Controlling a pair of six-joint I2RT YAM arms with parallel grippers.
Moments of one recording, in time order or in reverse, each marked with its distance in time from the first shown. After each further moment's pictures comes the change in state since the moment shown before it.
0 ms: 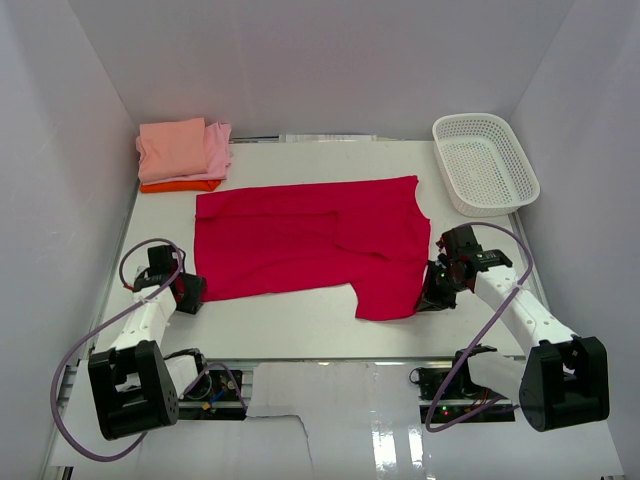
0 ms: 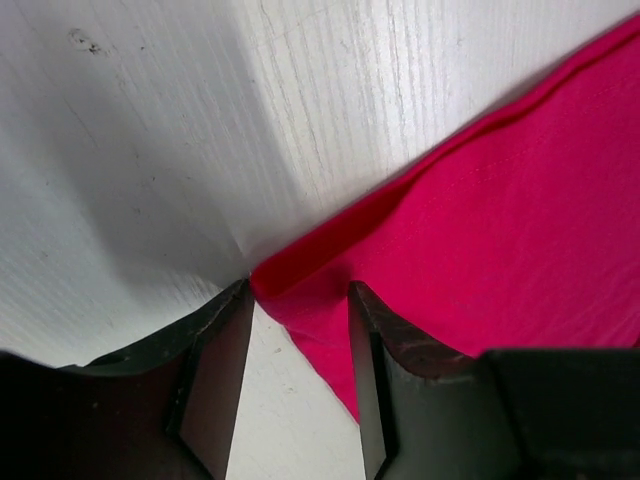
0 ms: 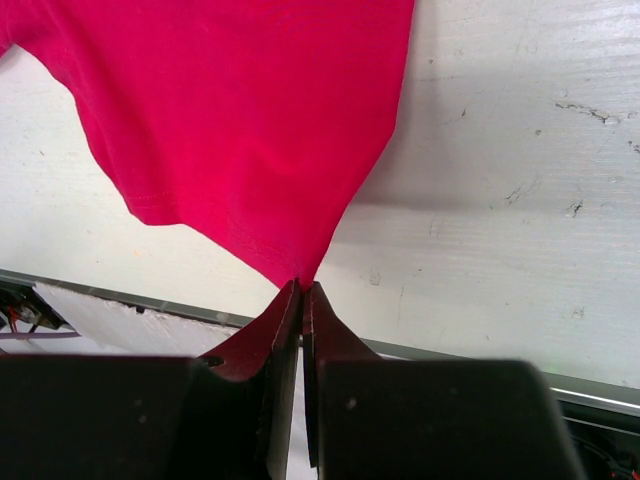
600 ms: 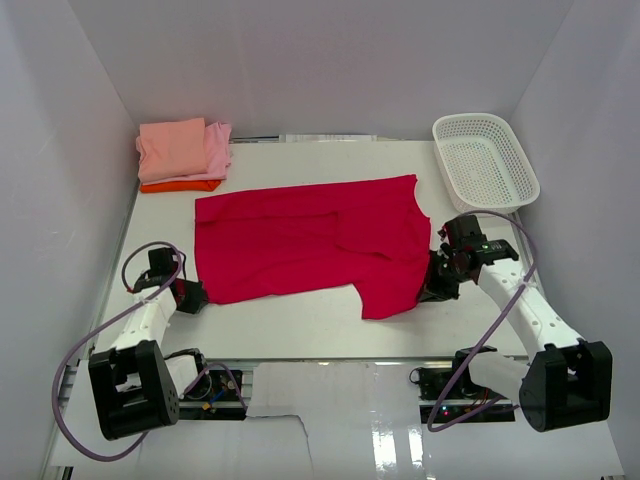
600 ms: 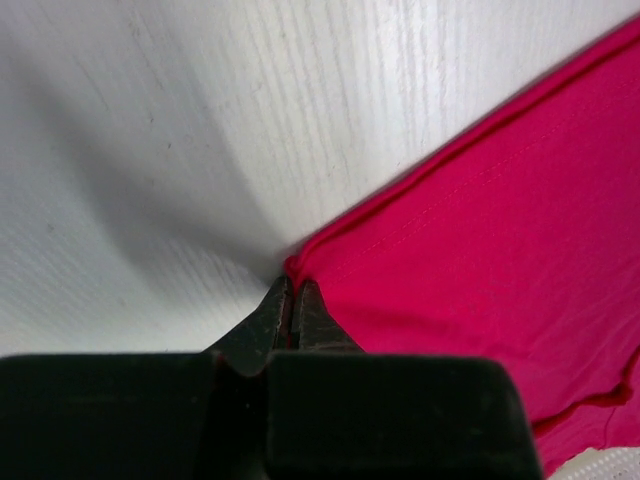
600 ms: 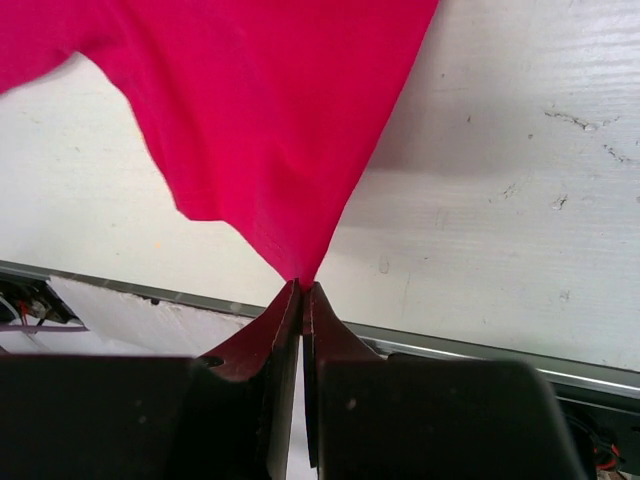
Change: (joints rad) left arm 0.004 0.008 -0.012 -0.012 0.041 -0.007; right arm 0.000 -0.001 0.084 -0.065 0.011 -0.020
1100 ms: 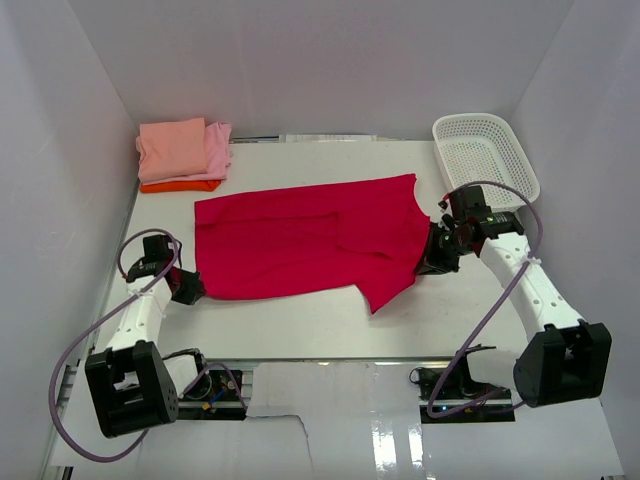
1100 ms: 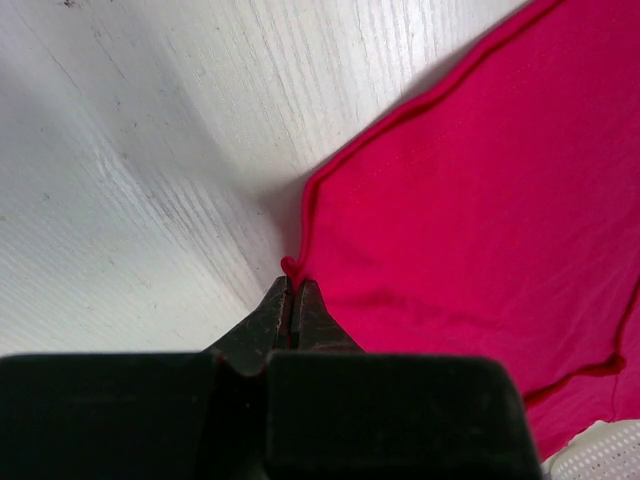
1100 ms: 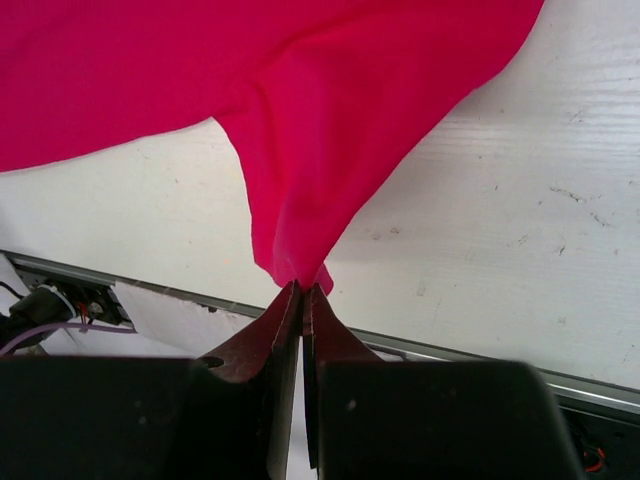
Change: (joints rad) left arm 0.000 -0.003 0.135 -0.153 0.016 0.062; right arm -0.012 0.101 0.261 -0.071 -0.030 -0.021
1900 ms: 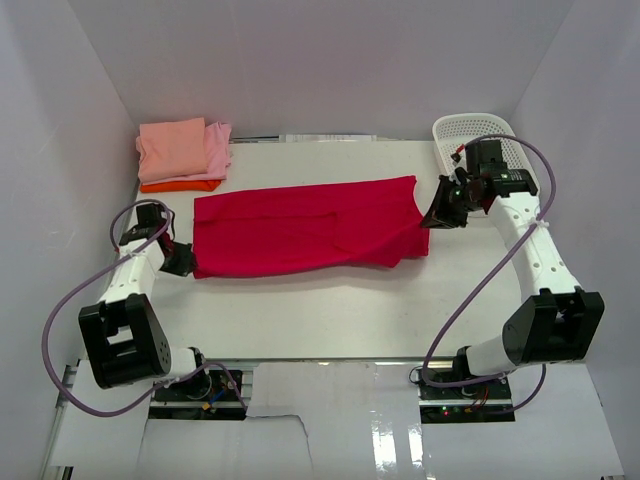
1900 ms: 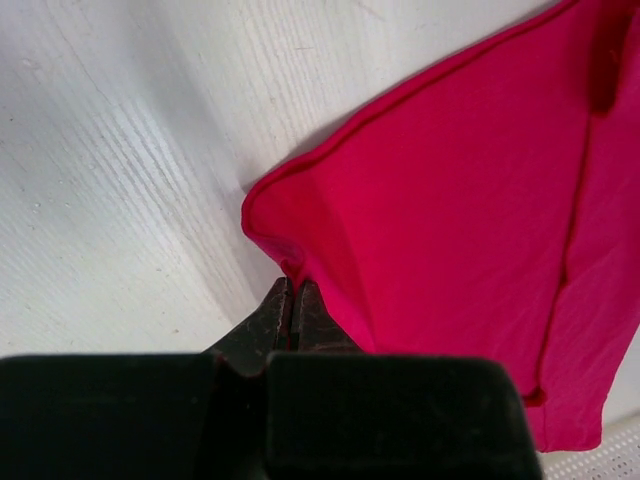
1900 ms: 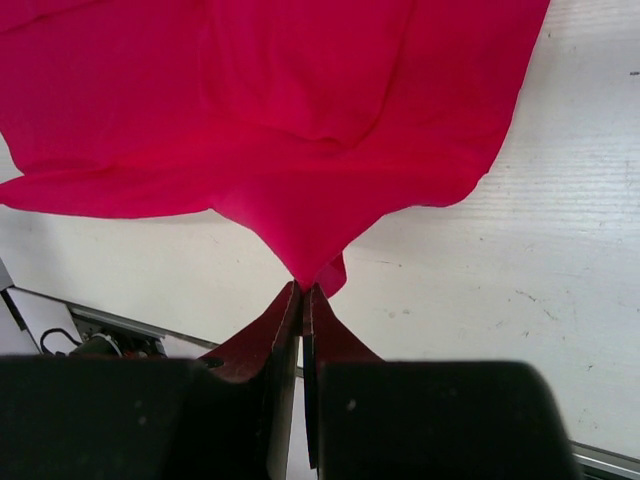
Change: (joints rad) left arm 0.012 0.259 0.262 -0.016 -0.035 -0.026; right arm -0.099 0.221 0.374 -0.029 -0.031 -0.063
